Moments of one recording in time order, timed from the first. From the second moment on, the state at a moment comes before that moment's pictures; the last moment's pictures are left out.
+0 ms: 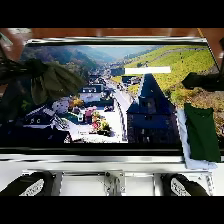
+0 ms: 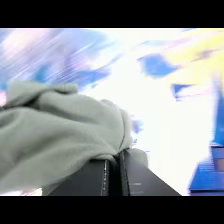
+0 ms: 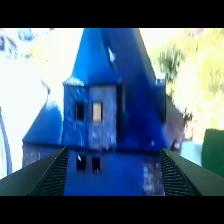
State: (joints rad) left arm -0.07 -1.02 1.32 1.16 -0.85 -1.53; right arm -0.23 -1.08 1.35 -1.26 1.15 1.30
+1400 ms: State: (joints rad) left arm -0.28 -1.20 0.96 1.04 -1.16 -1.62; right arm -0.23 -1.04 0.90 -1.15 1.28 1.30
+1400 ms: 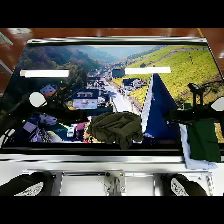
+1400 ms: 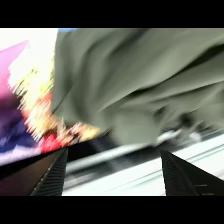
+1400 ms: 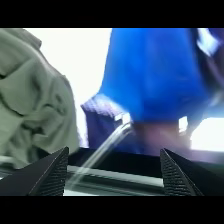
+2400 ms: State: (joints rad) left arm -0.40 -1.38 0.74 0.64 -0.60 -1.47; right arm -0.04 -1.37 0.90 -0.83 1.22 1.20
